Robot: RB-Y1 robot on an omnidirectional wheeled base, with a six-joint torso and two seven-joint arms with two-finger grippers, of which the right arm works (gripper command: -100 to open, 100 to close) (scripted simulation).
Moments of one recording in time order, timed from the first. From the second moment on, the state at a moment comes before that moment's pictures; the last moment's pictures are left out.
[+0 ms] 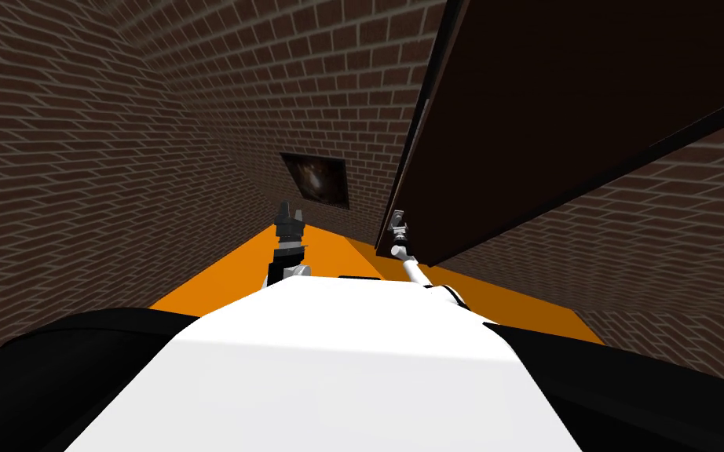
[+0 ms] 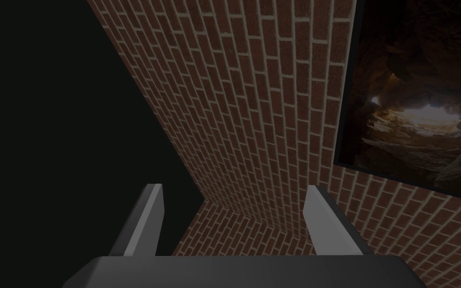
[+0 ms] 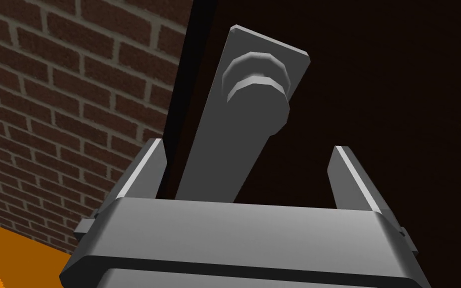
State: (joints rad) arm -0.25 -0.24 0.16 -0.97 -0.85 -0.45 -0.73
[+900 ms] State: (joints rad) arm -0.28 -0.21 0.19 -0.94 -0.95 -0.48 -0.93
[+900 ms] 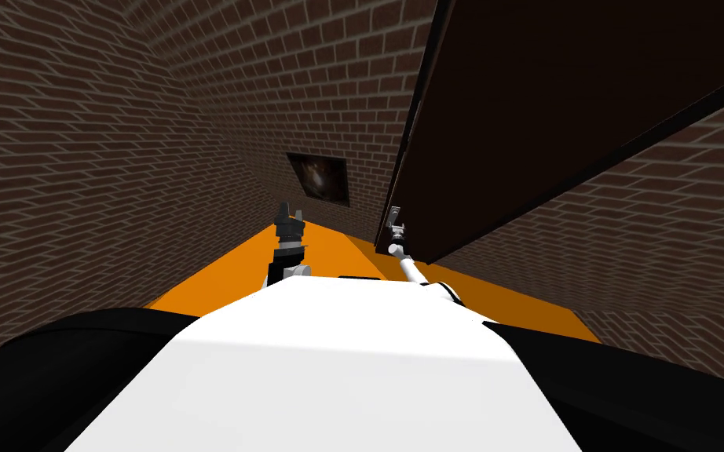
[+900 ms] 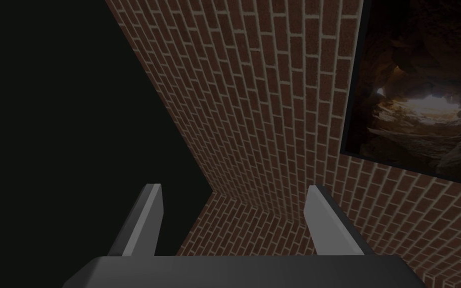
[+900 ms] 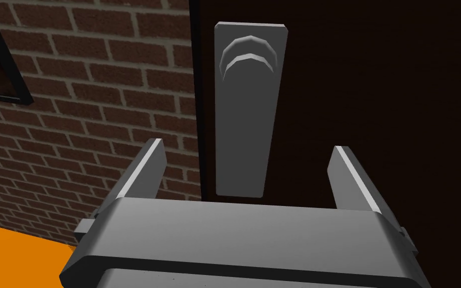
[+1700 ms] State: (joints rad) arm -0.22 -0.36 0.16 -0.94 -0.97 -0.49 -1.06
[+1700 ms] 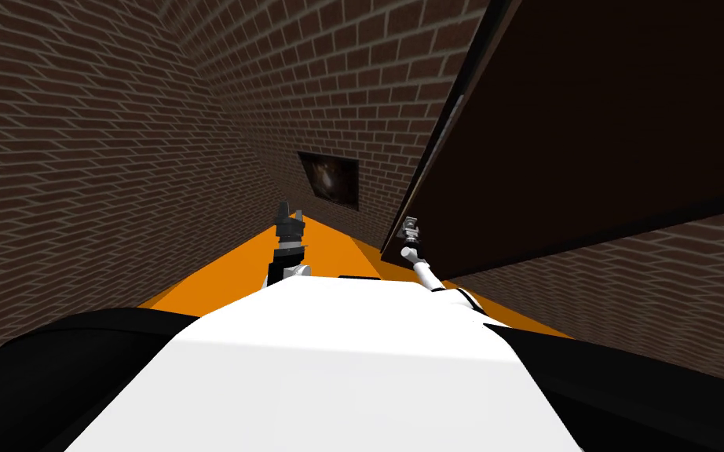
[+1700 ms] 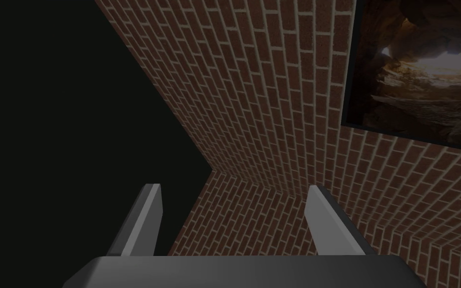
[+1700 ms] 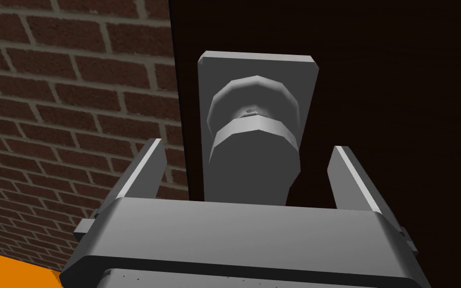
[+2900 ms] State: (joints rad) arm -0.21 -0.42 0.18 -0.95 -0.97 -0.50 -1.11
